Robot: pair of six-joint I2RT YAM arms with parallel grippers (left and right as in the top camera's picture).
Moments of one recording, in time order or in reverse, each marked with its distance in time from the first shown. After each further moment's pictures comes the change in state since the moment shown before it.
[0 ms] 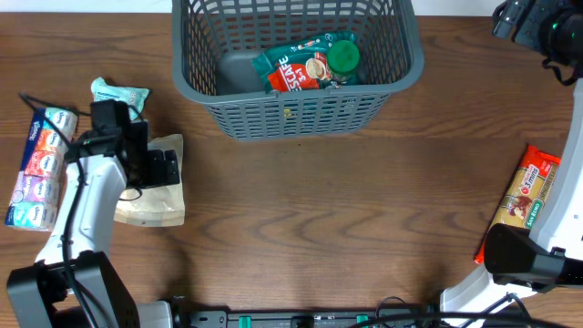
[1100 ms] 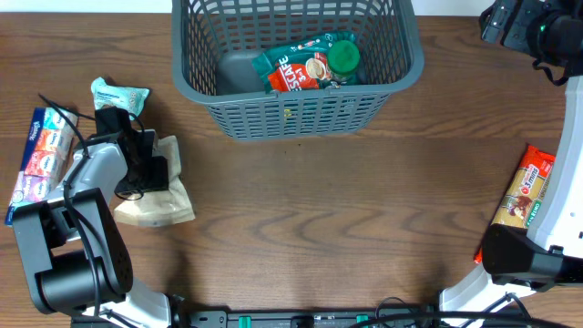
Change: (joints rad) left arm 0.040 0.242 -0.007 0.119 0.055 0.095; right arm 0.027 0.000 -0.013 -0.002 -0.027 -0.031
